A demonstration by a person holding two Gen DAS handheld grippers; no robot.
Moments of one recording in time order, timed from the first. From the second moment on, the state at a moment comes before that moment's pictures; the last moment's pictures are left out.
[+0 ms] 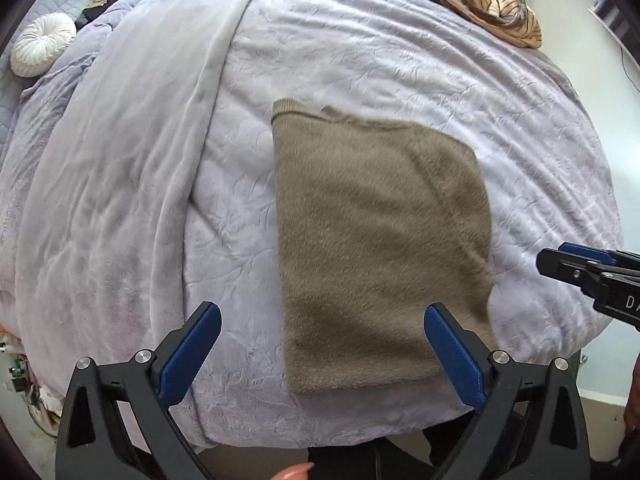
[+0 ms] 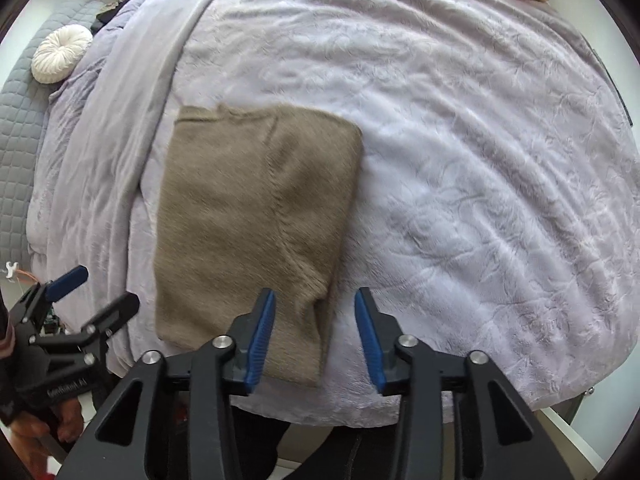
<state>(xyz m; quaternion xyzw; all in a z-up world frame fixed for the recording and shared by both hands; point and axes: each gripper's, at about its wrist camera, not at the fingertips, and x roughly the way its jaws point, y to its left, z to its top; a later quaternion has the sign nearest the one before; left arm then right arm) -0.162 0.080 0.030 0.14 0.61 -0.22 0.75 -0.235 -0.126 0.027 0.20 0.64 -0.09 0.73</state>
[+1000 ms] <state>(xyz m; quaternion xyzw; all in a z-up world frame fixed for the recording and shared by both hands) -0.158 0.089 0.047 0.13 0.61 -0.17 0.76 -0.235 -0.106 0.054 0.18 0.63 -0.14 0.75</state>
